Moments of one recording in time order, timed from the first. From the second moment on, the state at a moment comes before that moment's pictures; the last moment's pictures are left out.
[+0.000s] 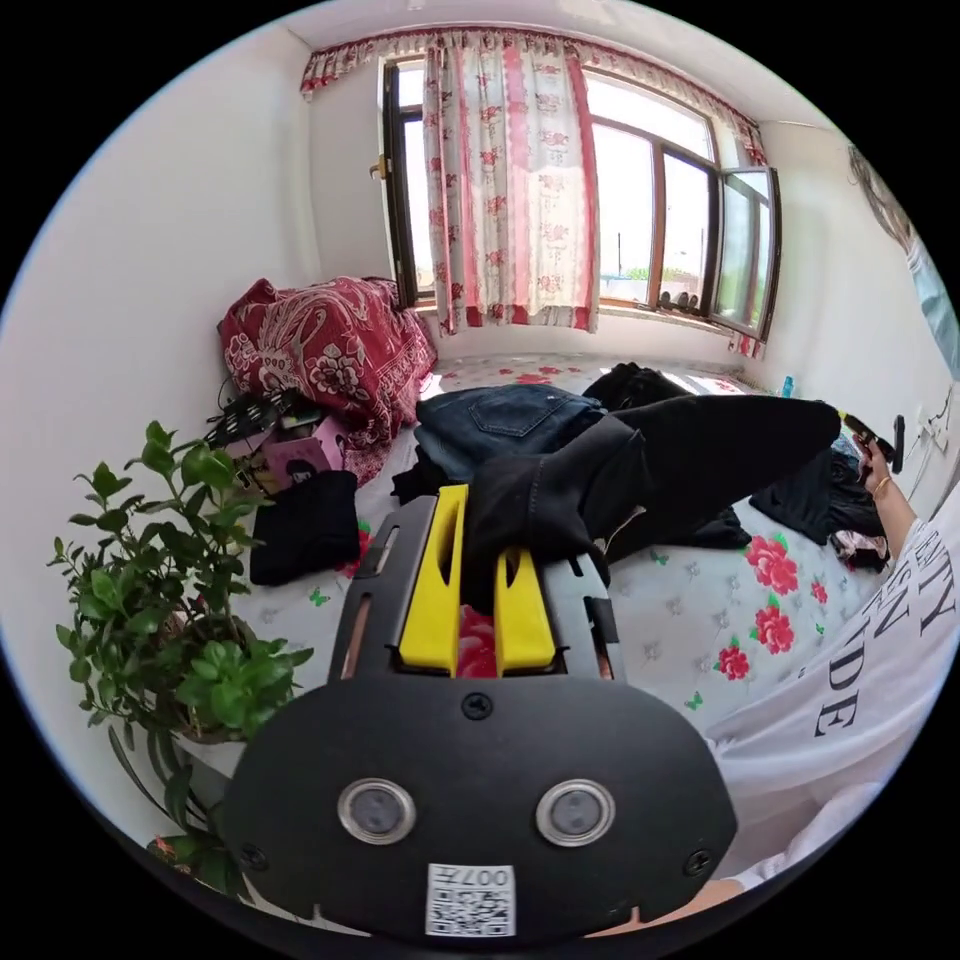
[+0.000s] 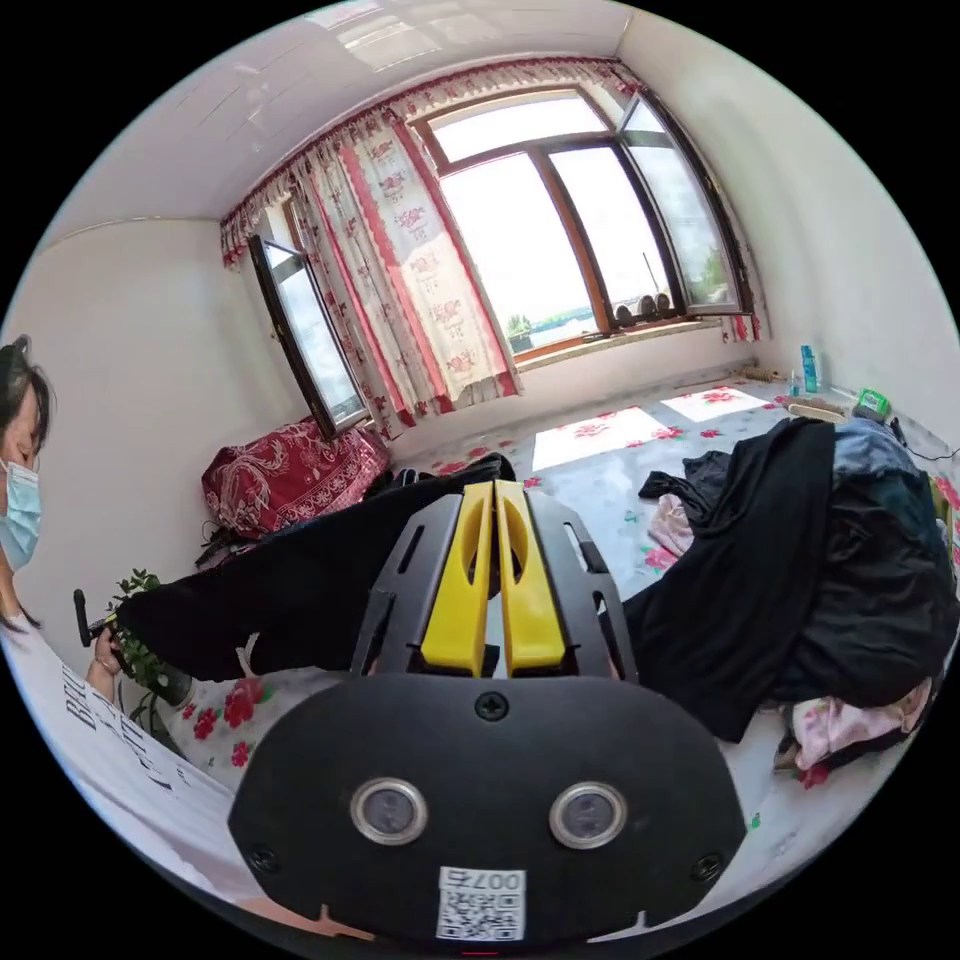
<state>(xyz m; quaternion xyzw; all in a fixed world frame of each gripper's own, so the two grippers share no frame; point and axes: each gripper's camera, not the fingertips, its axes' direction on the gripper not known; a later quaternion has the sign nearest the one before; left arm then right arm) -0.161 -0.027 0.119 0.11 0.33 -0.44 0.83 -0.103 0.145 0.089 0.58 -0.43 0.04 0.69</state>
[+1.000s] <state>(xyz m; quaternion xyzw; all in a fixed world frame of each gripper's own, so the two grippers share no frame) 0.052 0.237 0.190 0.05 0.48 -0.73 0.48 -0.164 0.164 0.398 0.23 -0.39 0.16 0.88</state>
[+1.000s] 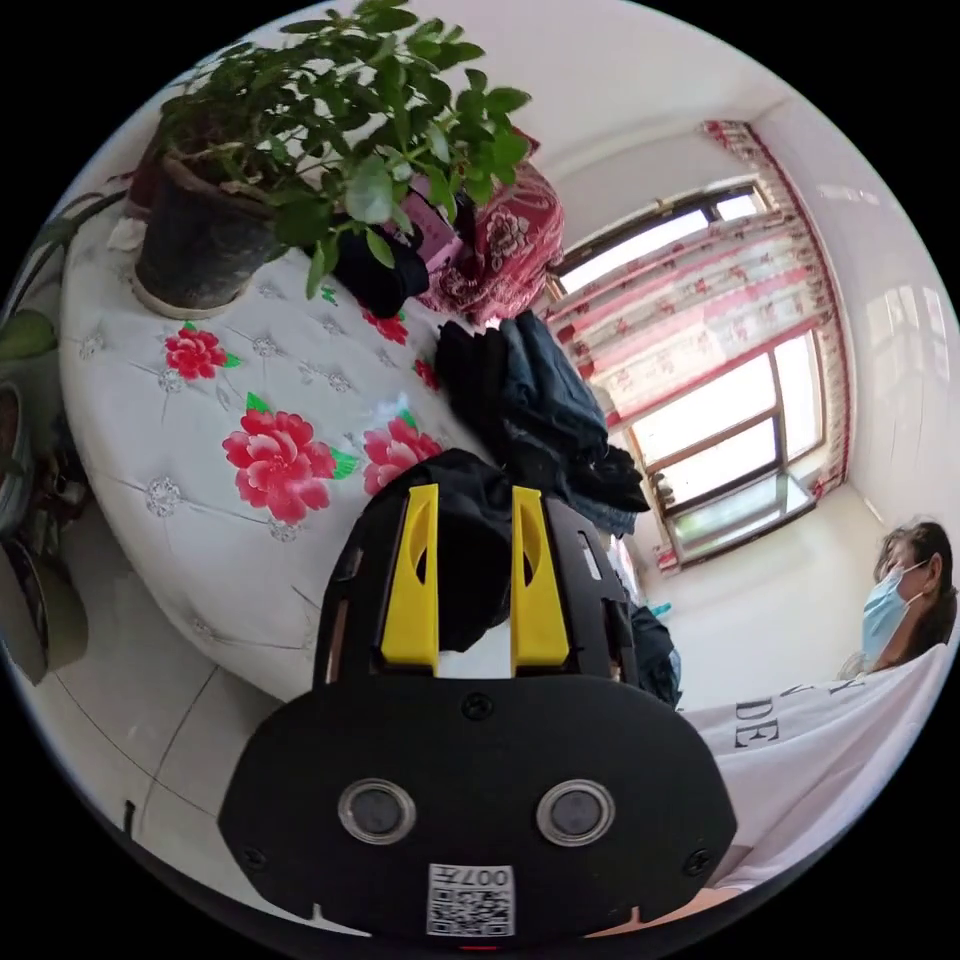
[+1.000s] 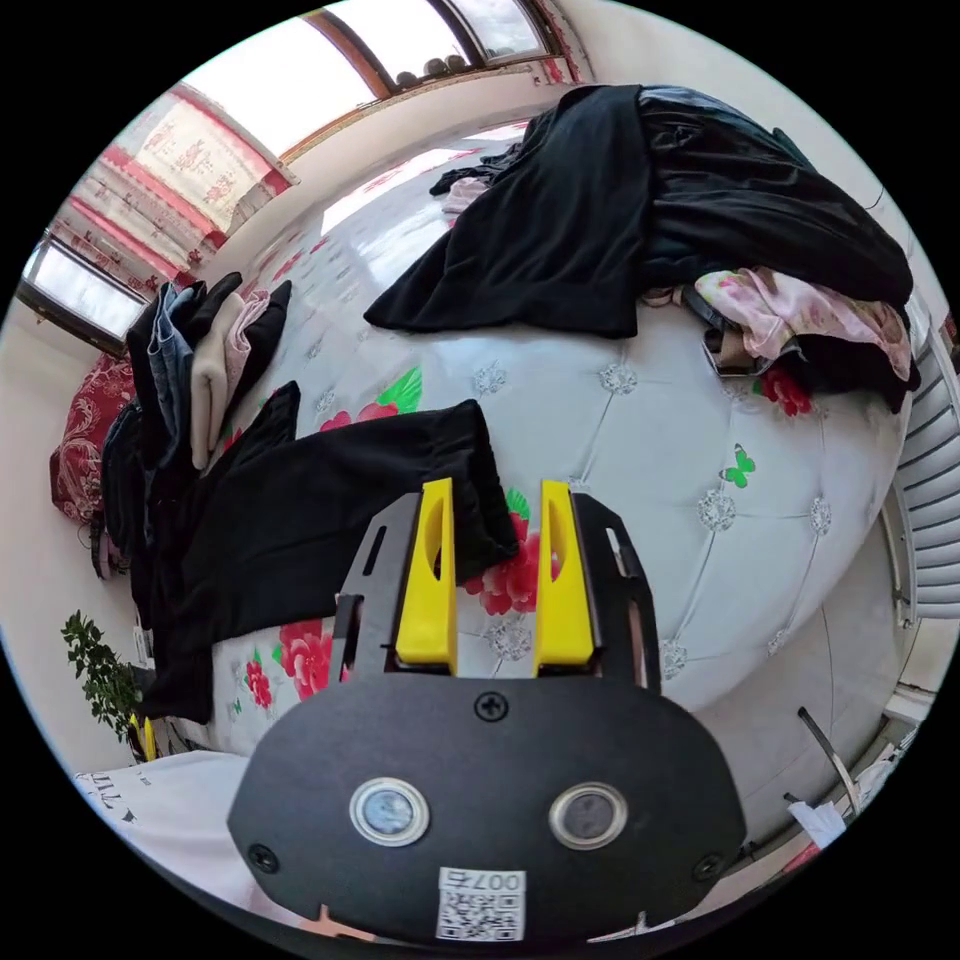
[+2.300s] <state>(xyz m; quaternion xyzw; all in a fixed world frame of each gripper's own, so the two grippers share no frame) 0.039 0.165 0.299 -0.04 0.48 -0.66 0.58 -0.135 0.188 0.353 0.28 -0.40 0.17 0.86</state>
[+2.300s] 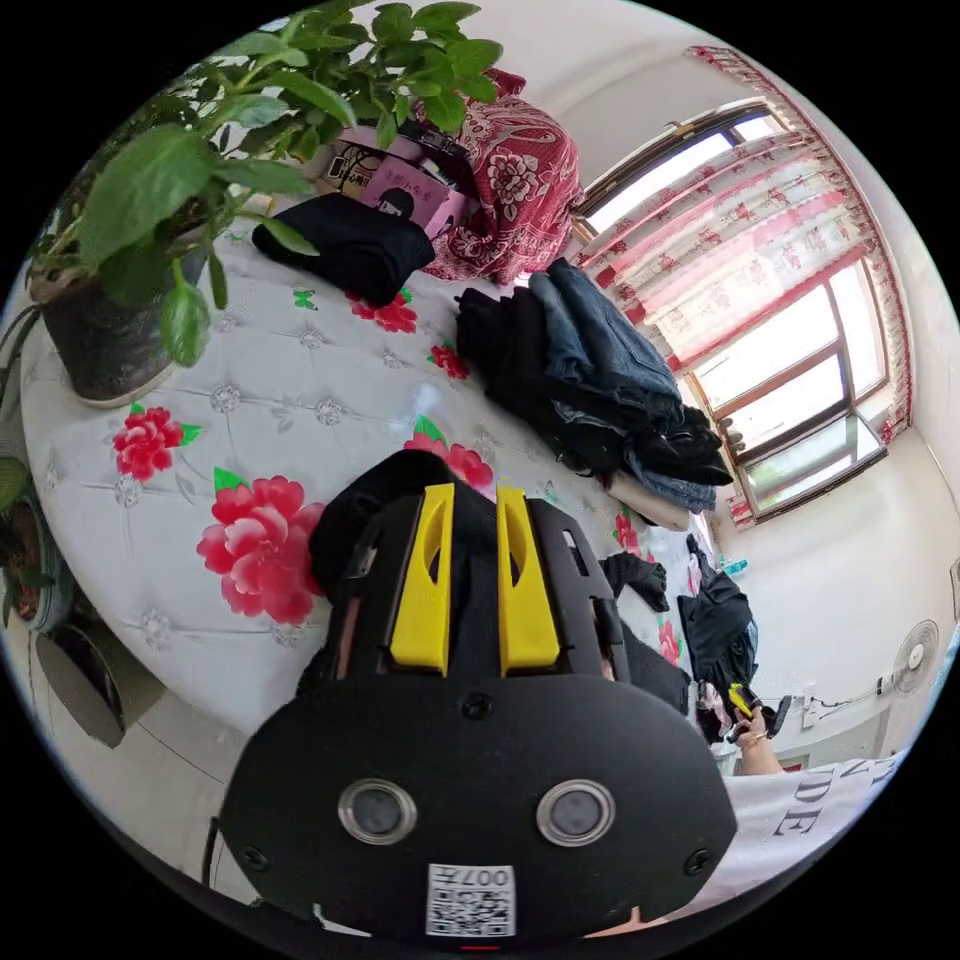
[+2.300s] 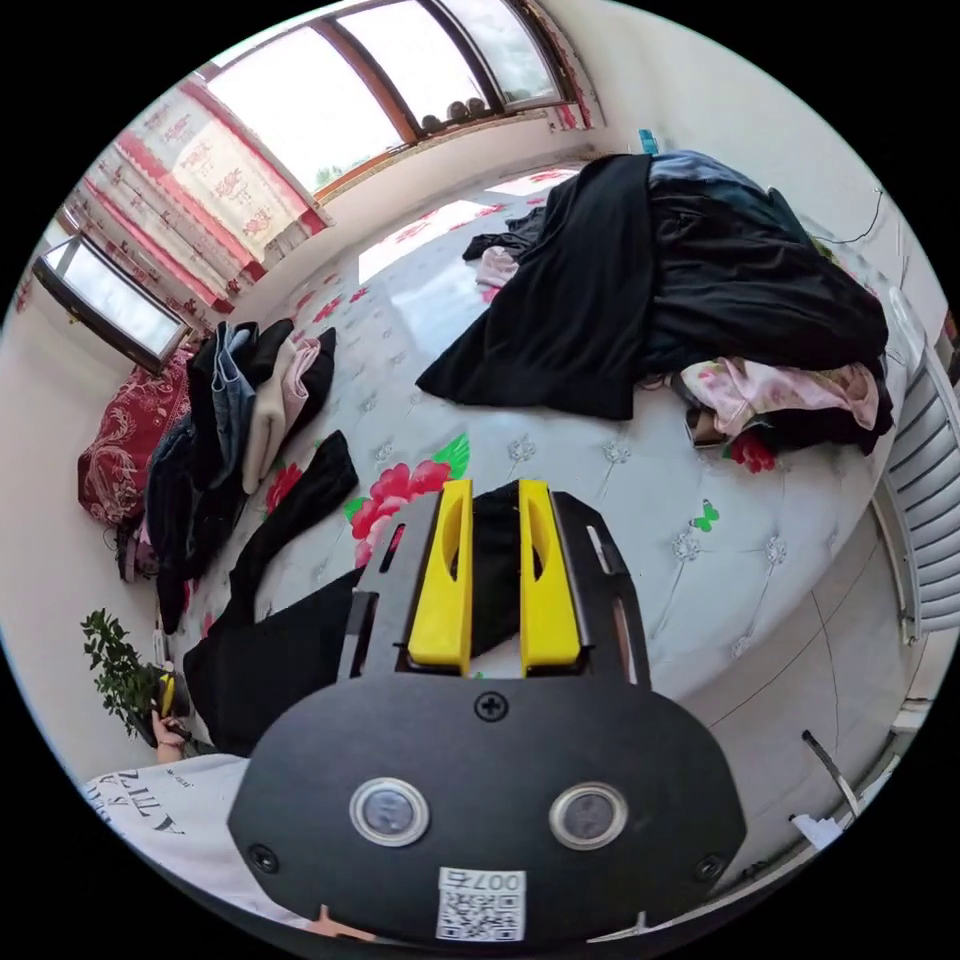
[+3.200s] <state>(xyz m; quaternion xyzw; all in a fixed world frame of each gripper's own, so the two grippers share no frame) -0.034 0.082 0.275 -0.06 0.52 -0.54 0.66 -0.139 0.119 0.384 0.26 -0.50 0.17 0.80</state>
